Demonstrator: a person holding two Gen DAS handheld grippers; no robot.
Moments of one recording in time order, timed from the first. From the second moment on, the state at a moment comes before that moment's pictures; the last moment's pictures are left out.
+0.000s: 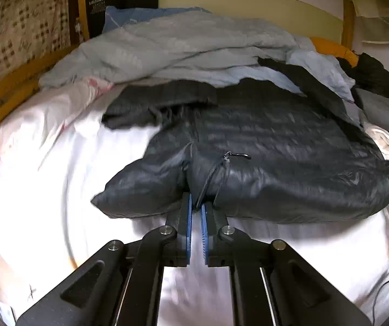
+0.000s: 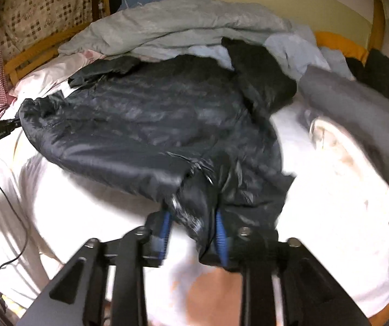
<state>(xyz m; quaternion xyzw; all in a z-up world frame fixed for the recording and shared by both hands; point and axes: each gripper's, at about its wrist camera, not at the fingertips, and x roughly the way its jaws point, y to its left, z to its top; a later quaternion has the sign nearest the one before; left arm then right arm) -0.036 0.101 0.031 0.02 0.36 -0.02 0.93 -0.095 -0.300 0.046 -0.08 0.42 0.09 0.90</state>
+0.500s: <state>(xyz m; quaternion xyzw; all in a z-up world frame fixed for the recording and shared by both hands) 0.116 0.095 -0.020 0.07 0.46 -0.02 0.89 0.075 -0.366 0.004 0.05 0.49 0.09 0.87</state>
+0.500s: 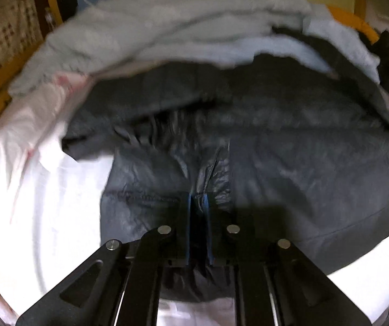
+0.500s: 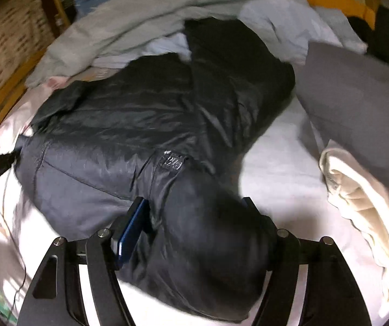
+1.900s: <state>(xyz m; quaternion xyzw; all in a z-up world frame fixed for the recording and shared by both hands) 0.125 0.138 -0.050 0.00 0.41 0.07 0.91 0.074 -0.373 -0.046 0.09 0.40 0.02 0.91</state>
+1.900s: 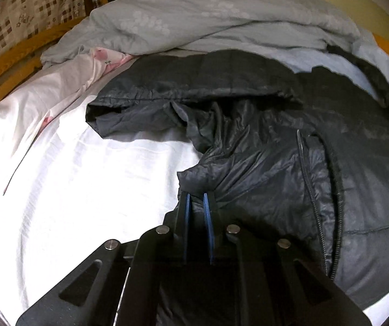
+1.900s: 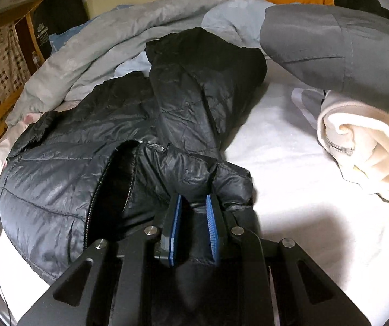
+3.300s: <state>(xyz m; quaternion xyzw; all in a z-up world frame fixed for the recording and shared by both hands) 0.126 0.019 -0.064 -0.01 0.42 -0.08 0.90 0.109 -0.255 -0.063 0.08 0.42 0.07 0.90</state>
